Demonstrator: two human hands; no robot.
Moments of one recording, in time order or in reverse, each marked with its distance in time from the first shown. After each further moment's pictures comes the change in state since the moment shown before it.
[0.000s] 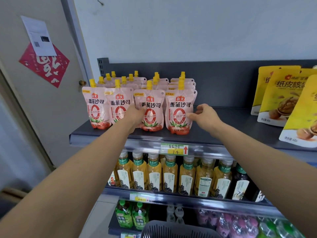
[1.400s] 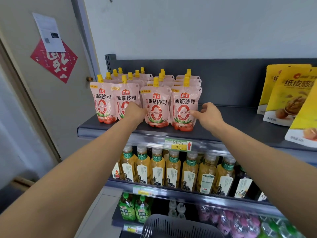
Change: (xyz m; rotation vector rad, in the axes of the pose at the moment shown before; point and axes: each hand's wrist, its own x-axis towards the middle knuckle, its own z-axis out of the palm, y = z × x) left_hand -0.025 0.000 -0.015 0.205 0.157 0.068; right_hand -0.005 0.005 0.008 0.005 0.051 0.025
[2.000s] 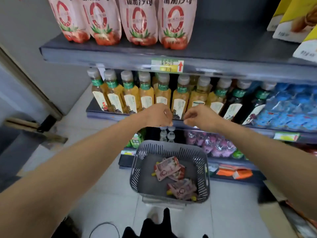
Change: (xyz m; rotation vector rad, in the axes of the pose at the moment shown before) left_hand -0.135 -0.127 0.090 0.490 -0.898 0.080; right_hand -0.119 0.153 0.028 -0.394 -0.607 0.003
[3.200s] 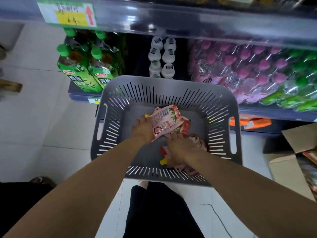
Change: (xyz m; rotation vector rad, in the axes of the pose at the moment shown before) left_hand 0.149 -0.275 0.316 0.233 -0.138 -0.401; right_hand 0.054 0.208 0.342 -0.590 -0.654 0.088
